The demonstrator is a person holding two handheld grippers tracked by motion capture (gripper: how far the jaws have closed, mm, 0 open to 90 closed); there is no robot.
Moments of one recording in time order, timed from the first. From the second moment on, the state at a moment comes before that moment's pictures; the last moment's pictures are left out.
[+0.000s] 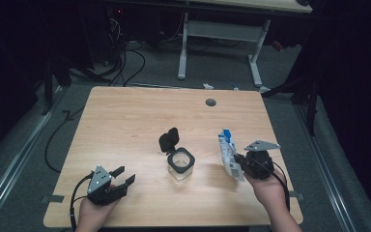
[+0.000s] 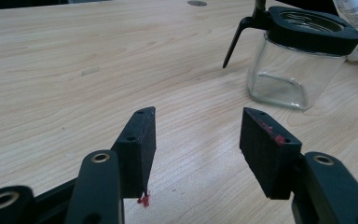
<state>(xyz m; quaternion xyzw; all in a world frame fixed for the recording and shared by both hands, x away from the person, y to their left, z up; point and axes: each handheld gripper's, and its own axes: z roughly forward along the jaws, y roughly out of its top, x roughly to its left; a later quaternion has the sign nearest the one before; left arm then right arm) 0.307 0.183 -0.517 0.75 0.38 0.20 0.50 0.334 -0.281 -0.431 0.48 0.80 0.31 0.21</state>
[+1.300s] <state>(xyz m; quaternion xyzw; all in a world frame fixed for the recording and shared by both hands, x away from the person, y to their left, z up) 0.305 0.180 -0.518 0.75 0.37 0.19 0.51 0.354 -0.263 -0.400 0.44 0.89 0.12 0.09</state>
